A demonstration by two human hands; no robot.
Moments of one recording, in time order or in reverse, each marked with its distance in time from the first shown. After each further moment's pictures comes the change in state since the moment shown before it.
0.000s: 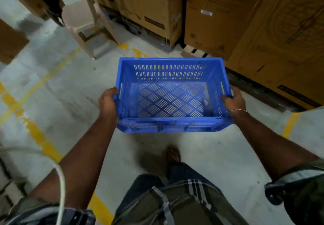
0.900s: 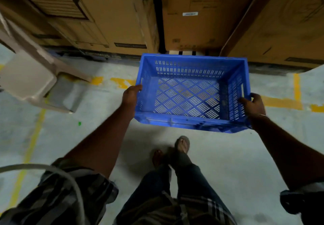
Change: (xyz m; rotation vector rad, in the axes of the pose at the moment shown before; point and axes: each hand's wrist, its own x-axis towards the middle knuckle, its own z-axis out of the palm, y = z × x) left_hand 0.460 0.161 0.186 0.554 -0.556 -0.145; right_hand 0.115 -0.154 0.211 0.201 0.454 0.474
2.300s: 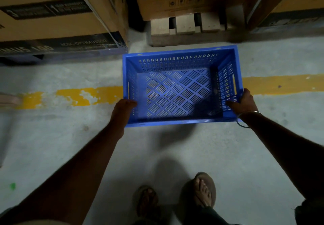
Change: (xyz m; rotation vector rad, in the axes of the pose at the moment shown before) left_hand 0.457 -0.231 0.090 0.430 -0.134 0.107; right_hand 0.362 0.214 0.391 -0.248 -0.048 0.018
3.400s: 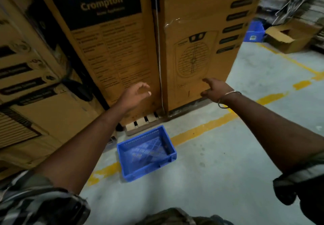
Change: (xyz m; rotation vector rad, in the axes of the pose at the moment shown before) left_hand -0.553 0.540 -0.029 0.619 -0.428 0.950; right_hand -0.500 -0.206 -0.611 -0.250 0.278 -0.392
